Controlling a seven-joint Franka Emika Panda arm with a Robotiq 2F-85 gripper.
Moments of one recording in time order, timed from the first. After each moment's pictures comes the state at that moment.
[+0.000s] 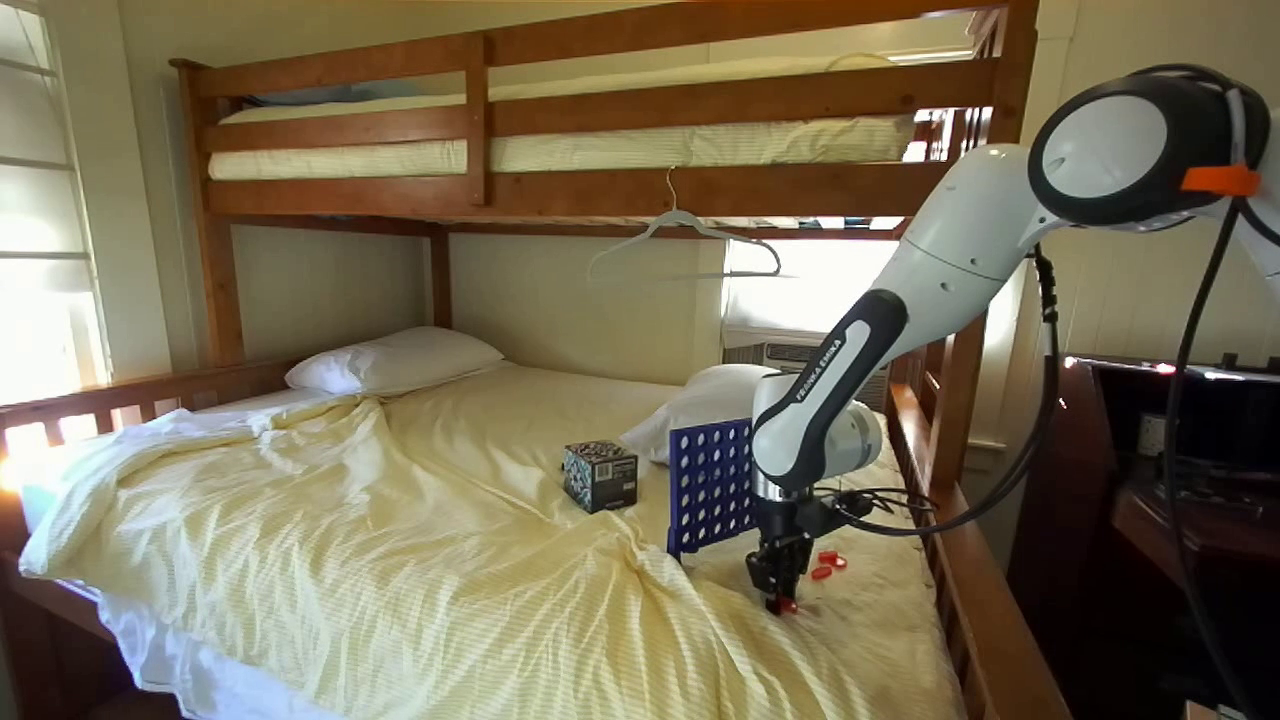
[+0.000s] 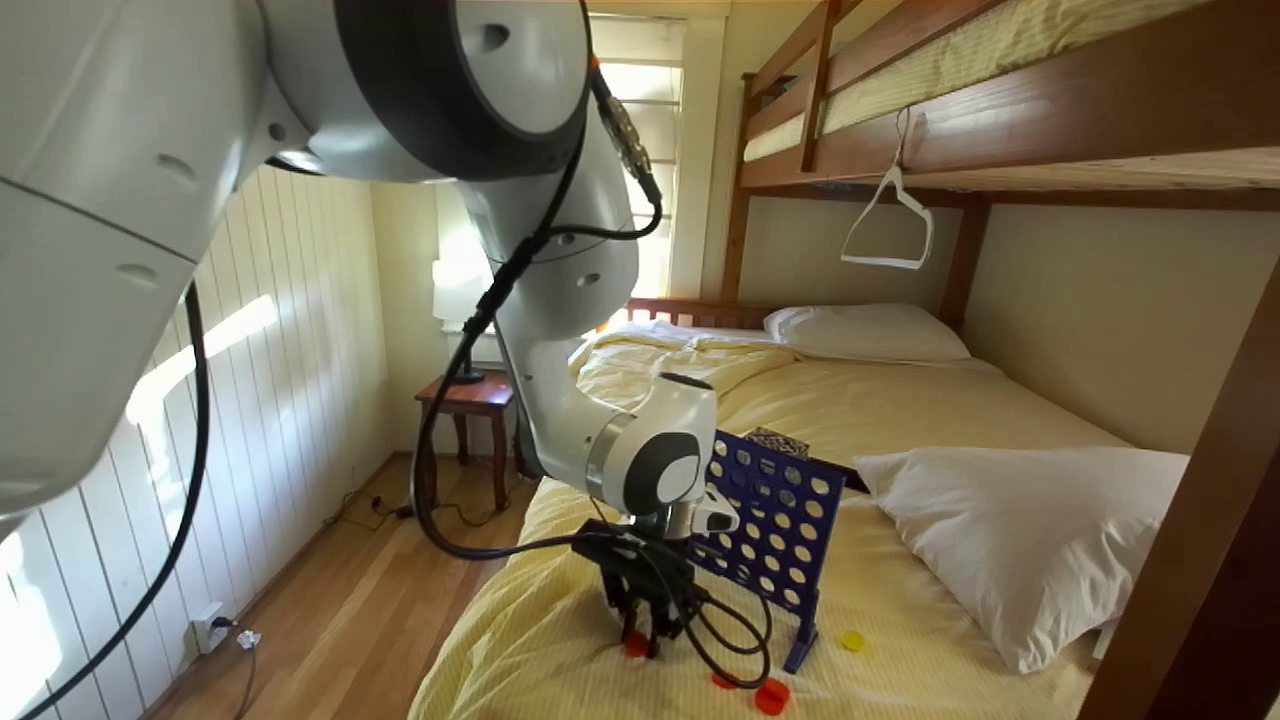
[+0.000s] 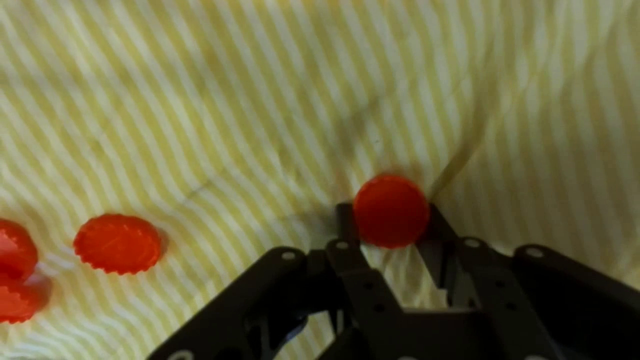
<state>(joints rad) -0.09 0.53 -0.05 -2.15 0.05 2.59 -0.08</state>
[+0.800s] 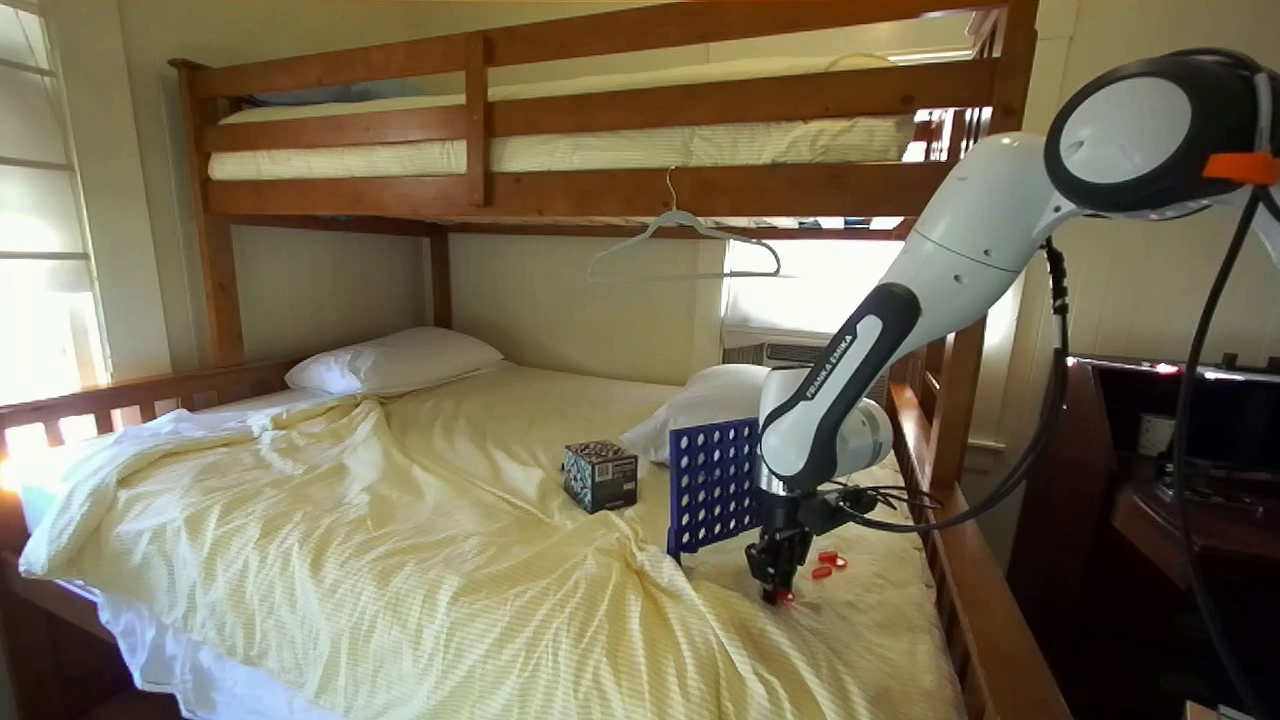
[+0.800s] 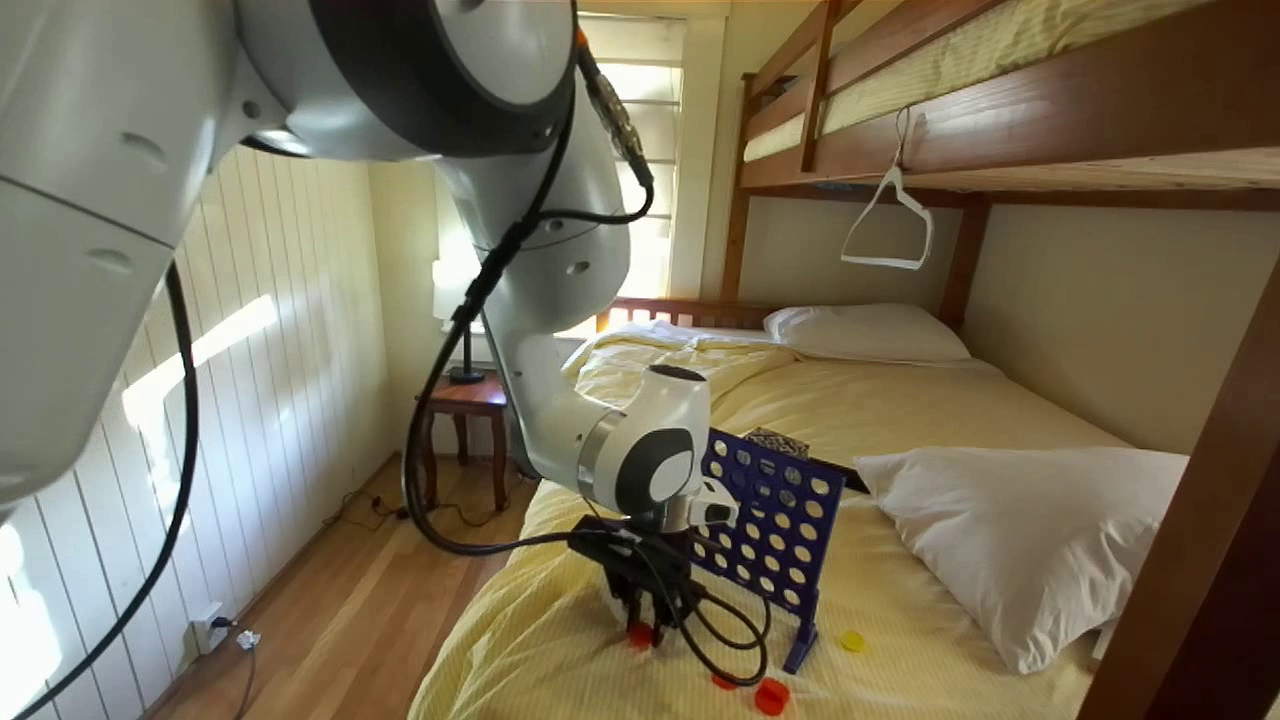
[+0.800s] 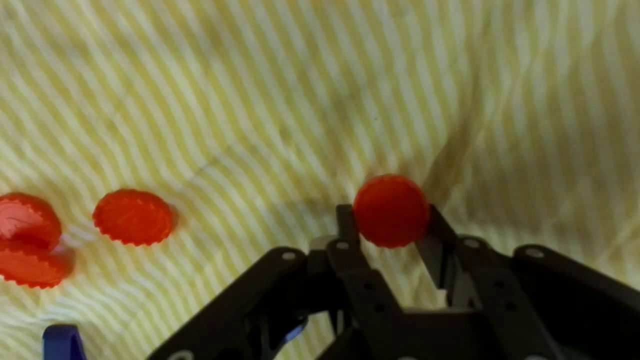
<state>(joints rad) -0.07 0.49 -0.06 -2.20 0.04 2.68 -0.06</state>
